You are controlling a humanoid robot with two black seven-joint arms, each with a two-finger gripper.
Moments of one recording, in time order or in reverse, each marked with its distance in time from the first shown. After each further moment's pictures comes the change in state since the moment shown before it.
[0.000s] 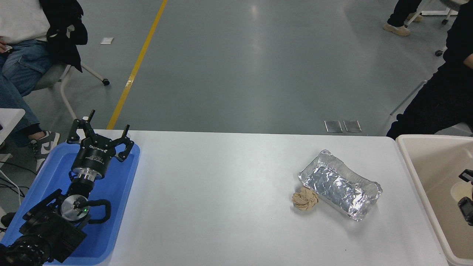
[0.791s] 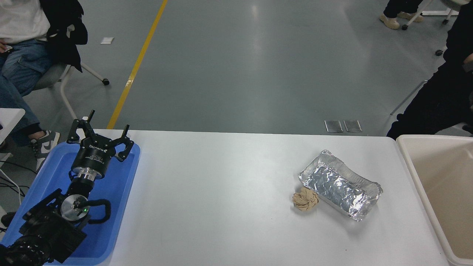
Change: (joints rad) left arm 0.000 0.000 -0.001 0.000 0.000 0.000 0.000; right arm 0.431 -0.085 0.495 0.173 0.002 -0.009 0.134
